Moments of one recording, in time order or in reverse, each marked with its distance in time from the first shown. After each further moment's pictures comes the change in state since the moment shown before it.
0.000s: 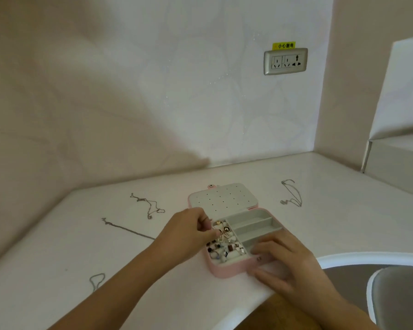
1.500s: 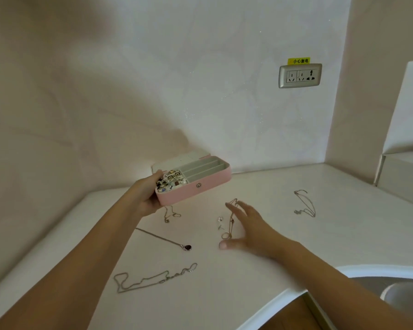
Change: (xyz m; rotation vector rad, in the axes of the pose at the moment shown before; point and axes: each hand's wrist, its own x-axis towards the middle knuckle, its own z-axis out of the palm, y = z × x) left_hand 0.051 -0.059 -0.097 -1.254 0.181 -0.472; right_hand 0.102 0.011 0.060 0.049 -0.512 0.399
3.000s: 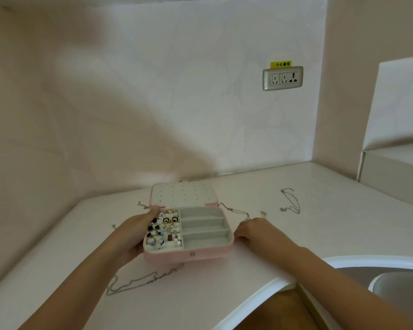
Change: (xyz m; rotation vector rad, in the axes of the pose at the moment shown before) left_hand -0.056 -0.048 -0.011 0.404 -0.032 0.030; right_hand -0.029 0.018 -0.019 -0.374 0.064 -0.271
